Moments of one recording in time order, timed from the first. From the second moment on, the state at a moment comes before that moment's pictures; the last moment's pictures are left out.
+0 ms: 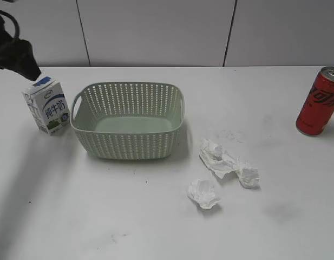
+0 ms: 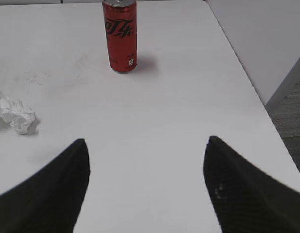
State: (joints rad) left arm -0.09 1.76 -1.43 -0.28 0.90 0.64; right arm 0.08 0.00 -0.50 -0.17 1.04 0.06
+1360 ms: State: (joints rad) left arm -0.13 1.93 -1.63 -0.19 0.95 0.65; right arm 0.08 0.00 -0.50 -0.17 1.04 0.06
